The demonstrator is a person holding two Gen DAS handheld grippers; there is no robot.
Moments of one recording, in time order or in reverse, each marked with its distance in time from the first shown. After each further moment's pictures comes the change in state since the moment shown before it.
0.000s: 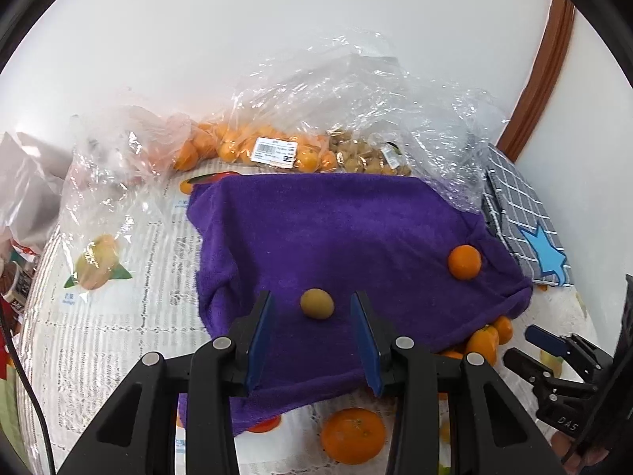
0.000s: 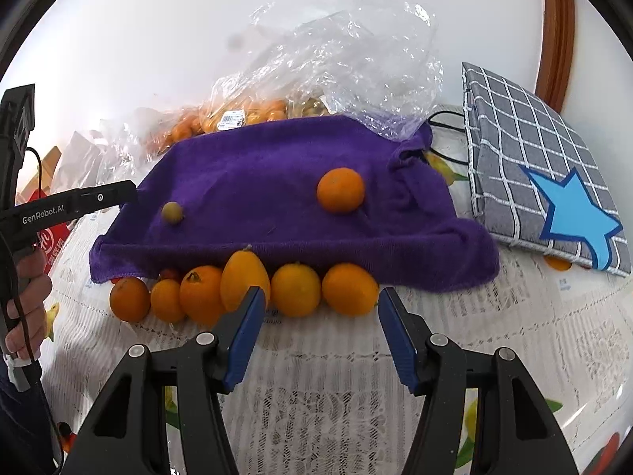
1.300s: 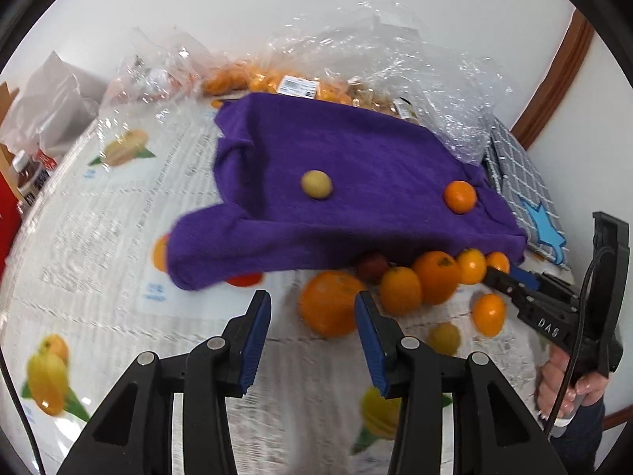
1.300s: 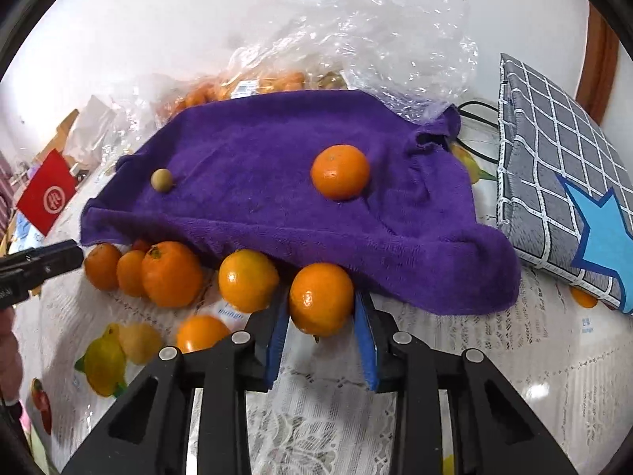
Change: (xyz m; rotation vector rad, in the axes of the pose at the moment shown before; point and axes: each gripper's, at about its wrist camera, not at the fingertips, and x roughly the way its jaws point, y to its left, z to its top) left arm -0.027 -0.016 -0.075 -0.143 0.086 0.029; right arm 0.033 -0.022 0.003 -0.134 0.061 0.099
